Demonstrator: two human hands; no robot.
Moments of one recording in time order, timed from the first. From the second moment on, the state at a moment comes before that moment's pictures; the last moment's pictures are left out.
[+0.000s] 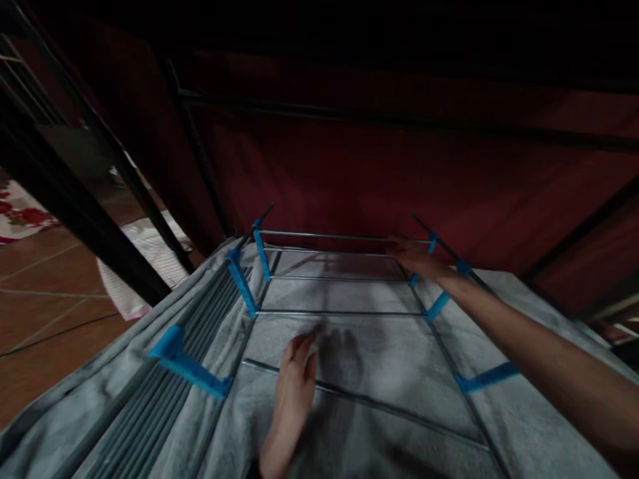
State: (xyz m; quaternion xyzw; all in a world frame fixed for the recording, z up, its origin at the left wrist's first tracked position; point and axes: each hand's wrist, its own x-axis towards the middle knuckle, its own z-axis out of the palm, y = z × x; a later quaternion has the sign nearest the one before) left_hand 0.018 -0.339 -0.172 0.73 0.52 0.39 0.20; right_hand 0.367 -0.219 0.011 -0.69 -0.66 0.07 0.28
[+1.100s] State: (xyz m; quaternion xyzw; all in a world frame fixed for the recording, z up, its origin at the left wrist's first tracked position) left_hand -0.123 -0.458 -0.184 0.62 0.65 0.40 0.18; right_hand 0.171 -0.442 -0.189 -0.64 -0.76 0.05 0.09
